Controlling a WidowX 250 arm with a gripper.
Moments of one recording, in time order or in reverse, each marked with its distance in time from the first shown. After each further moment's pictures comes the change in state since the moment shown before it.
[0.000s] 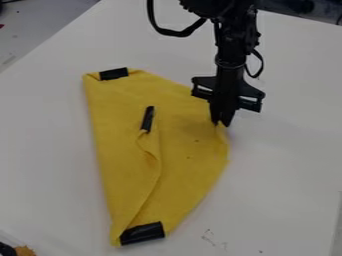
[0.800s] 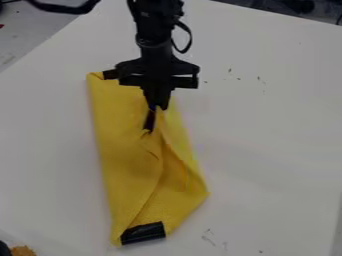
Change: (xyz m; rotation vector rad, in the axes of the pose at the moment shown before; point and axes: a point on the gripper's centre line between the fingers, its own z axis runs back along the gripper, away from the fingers) arm -0.061 0.089 0.068 0.032 -0.136 0.284
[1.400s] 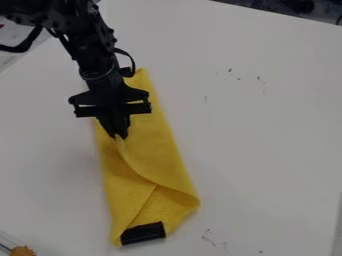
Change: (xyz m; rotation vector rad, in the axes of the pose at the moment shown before) arm -0.032 0.049 -0.028 -0.087 0.070 0.062
